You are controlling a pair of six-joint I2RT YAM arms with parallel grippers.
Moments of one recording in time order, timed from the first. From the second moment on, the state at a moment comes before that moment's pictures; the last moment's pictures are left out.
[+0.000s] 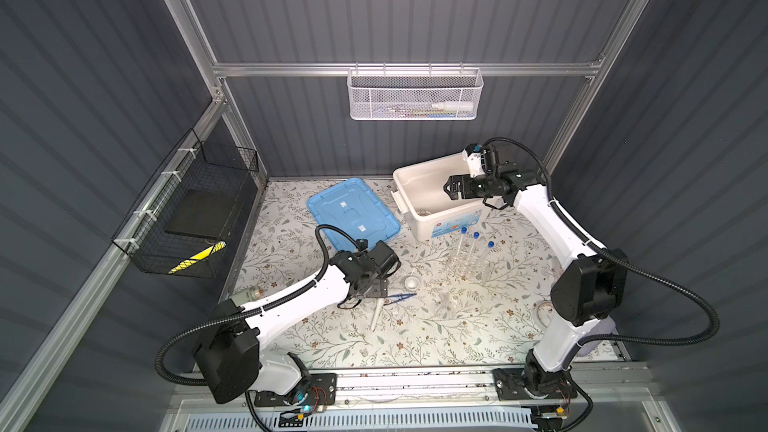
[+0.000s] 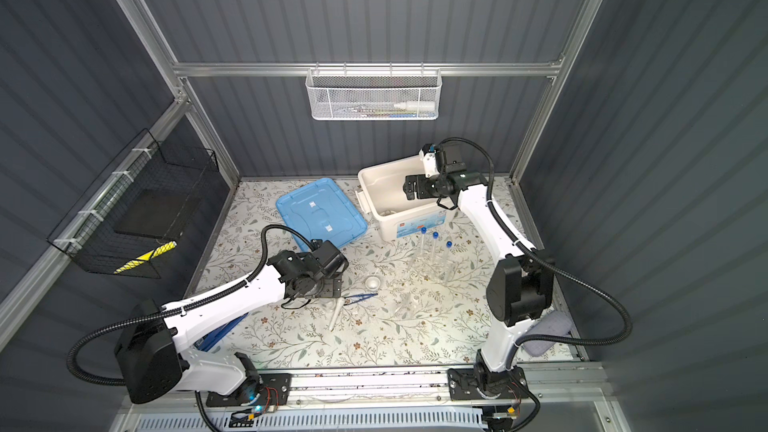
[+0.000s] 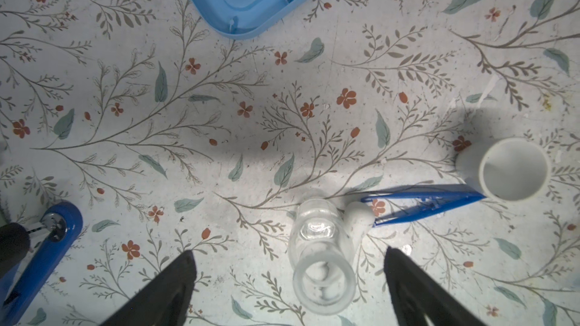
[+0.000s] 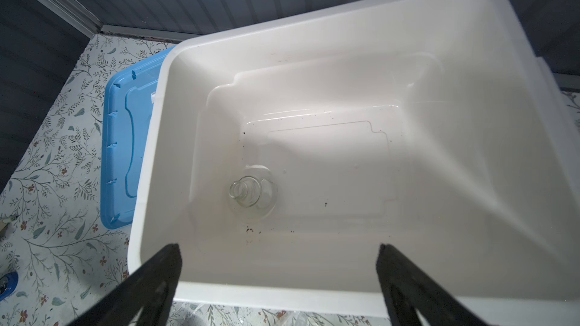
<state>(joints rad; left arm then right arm) -0.86 1.40 1.04 -0.96 -0.32 -0.77 0.26 1.79 1.73 -0.69 -0.20 0.10</state>
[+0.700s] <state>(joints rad) -0.86 1.46 0.99 -0.90 -0.23 -0.79 0.25 1.79 1.70 -0.68 -0.18 0.11</state>
